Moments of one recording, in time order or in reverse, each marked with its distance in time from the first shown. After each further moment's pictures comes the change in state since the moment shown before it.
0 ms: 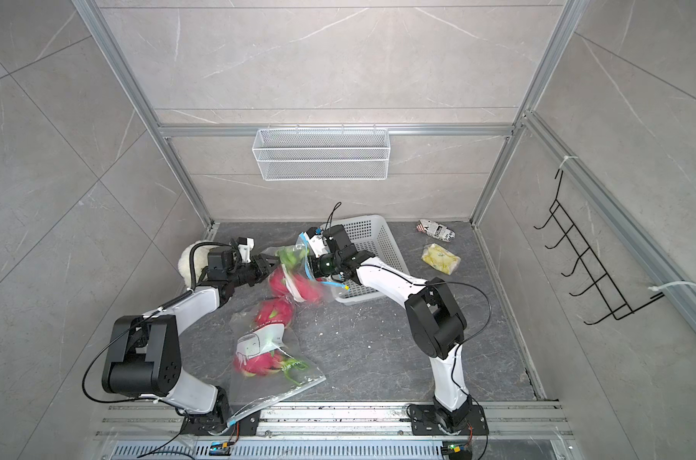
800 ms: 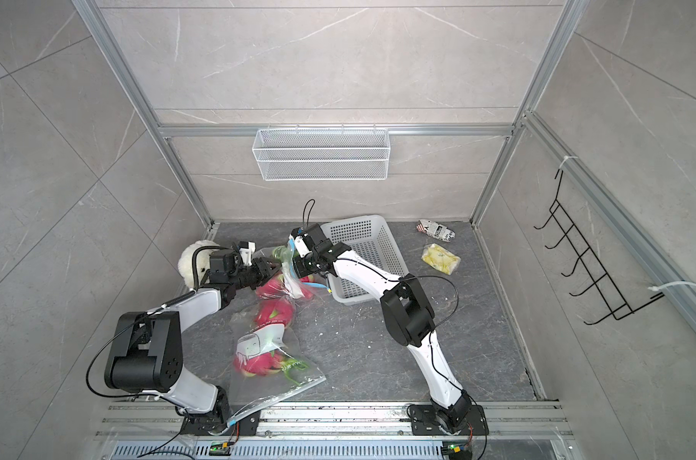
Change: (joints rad) left arm 0.000 0.025 -0.026 0.037 0.024 -0.034; right arm 0.068 0.253 0.380 -0.305 0.323 -0.182
